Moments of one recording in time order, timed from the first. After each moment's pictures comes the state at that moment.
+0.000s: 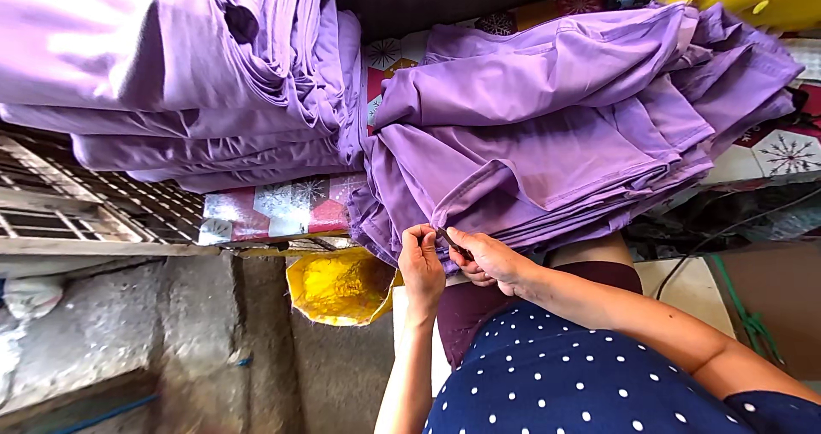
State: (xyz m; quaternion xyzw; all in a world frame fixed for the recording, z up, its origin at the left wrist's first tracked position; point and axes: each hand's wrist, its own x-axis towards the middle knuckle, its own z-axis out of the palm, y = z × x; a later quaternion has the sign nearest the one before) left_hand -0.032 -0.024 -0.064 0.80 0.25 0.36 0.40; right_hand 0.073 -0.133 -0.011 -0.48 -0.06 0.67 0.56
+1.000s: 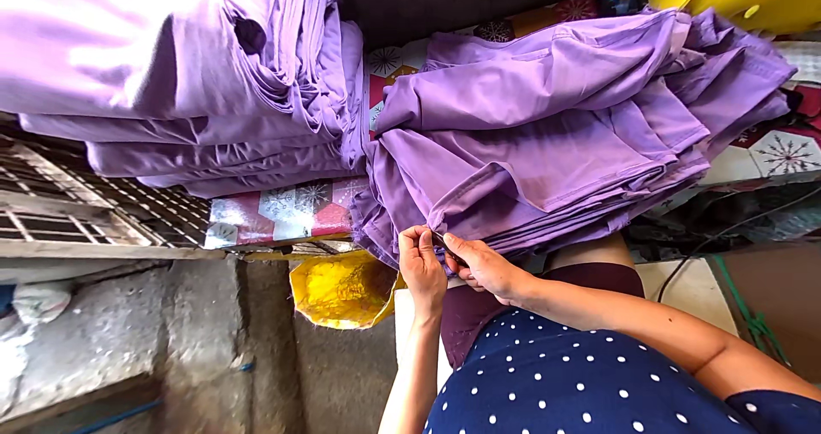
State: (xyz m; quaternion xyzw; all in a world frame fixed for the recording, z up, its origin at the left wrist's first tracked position) left_hand -0.025 -0.033 -0.056 0.71 0.29 0.40 0.50; right_hand 0.057 -0.132 -0.008 -0.53 -0.12 0.61 0.57
